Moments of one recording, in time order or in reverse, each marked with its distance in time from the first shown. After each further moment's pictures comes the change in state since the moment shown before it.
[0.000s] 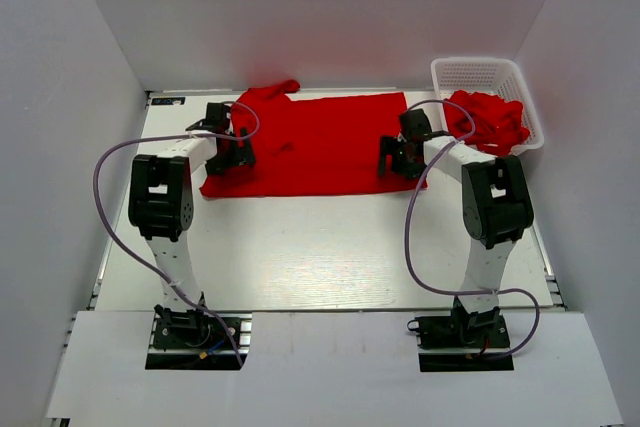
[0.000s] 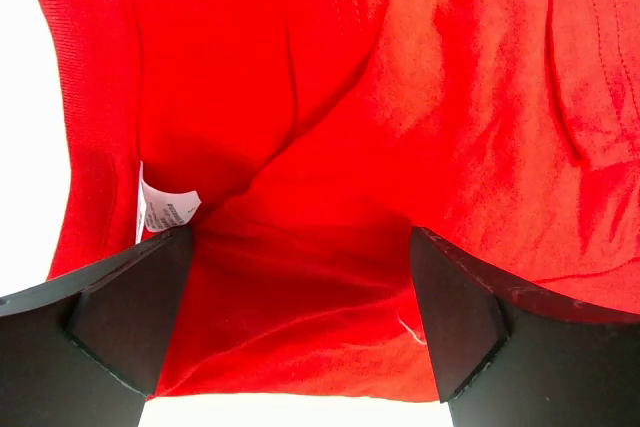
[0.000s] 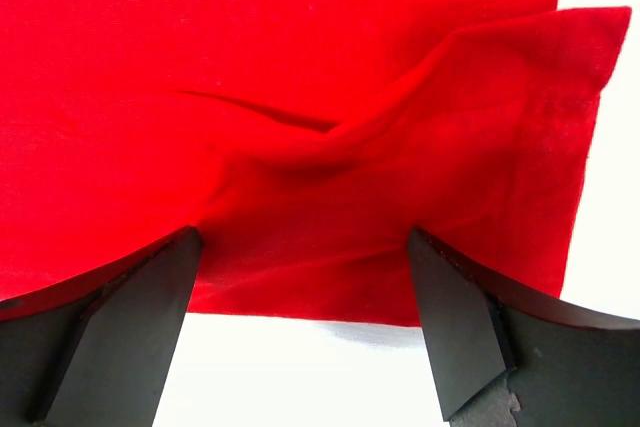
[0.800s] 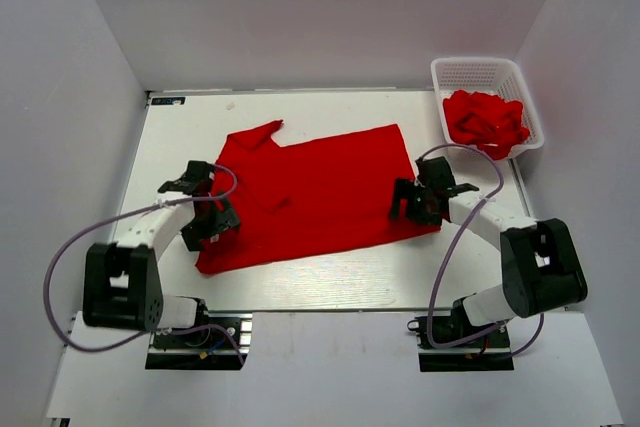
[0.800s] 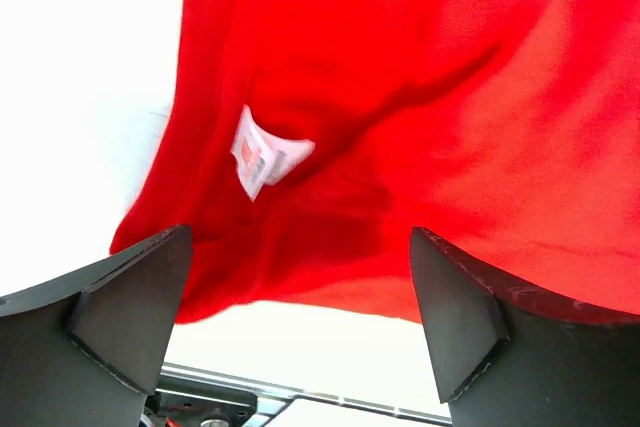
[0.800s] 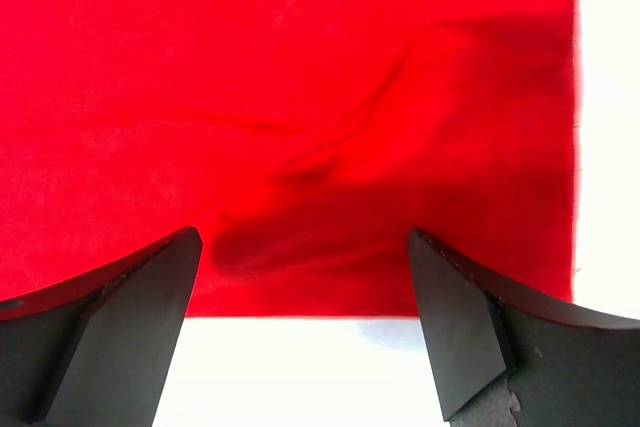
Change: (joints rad) left arm -0.007 -0.644 -0.630 -0.304 -0.052 -0.261; right arm 0.024 -0.501 -0.583 0.098 -0.047 0.090
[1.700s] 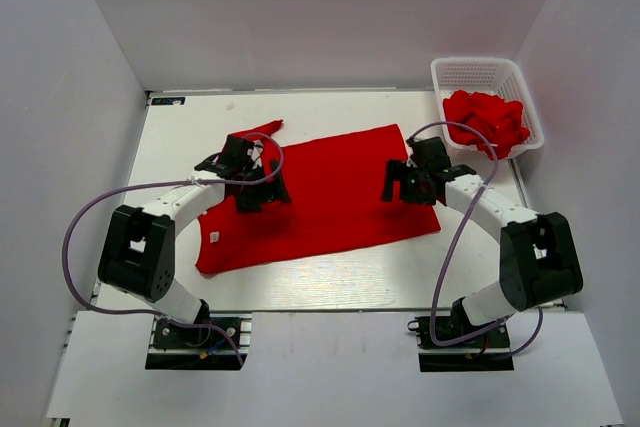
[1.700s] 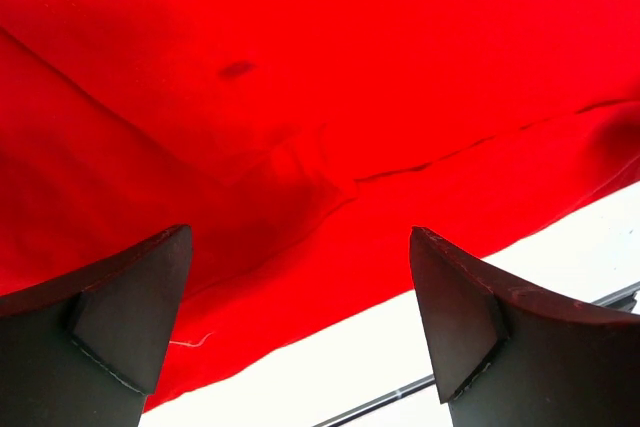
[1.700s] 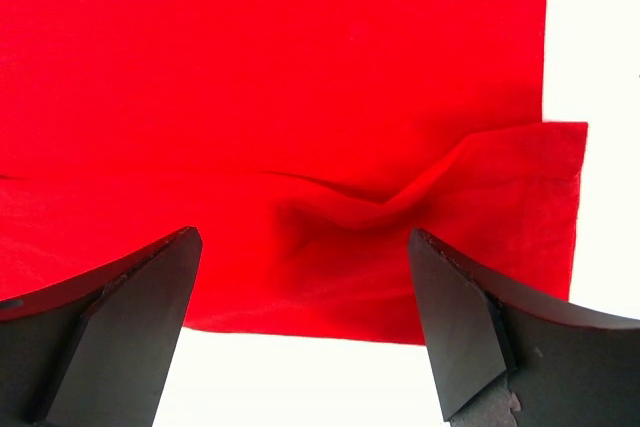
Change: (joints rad) left arm -0.225 0.179 0.194 0.315 0.323 0.065; right arm 0.030 0.029 0.182 -0.075 -0.024 -0.064
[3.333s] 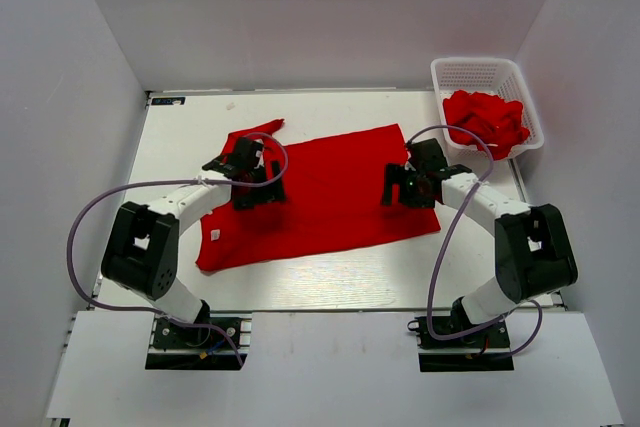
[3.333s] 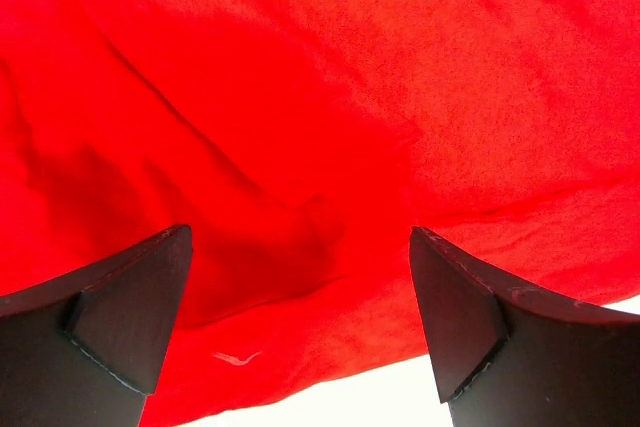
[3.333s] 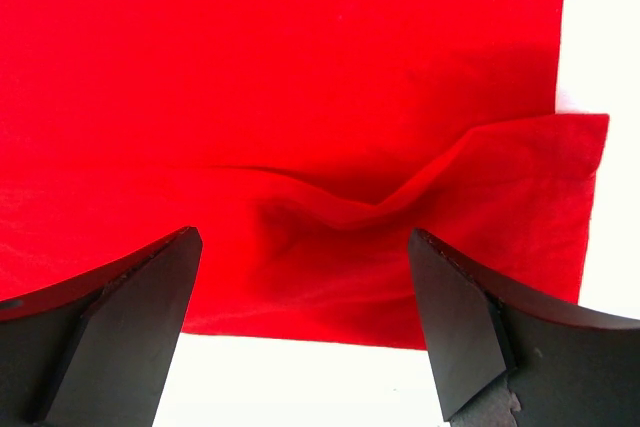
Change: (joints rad) left arm -0.057 0.020 -0.011 0.017 -0.219 -0.003; right arm -0.001 0.052 0.000 -0.008 0.002 -0.001
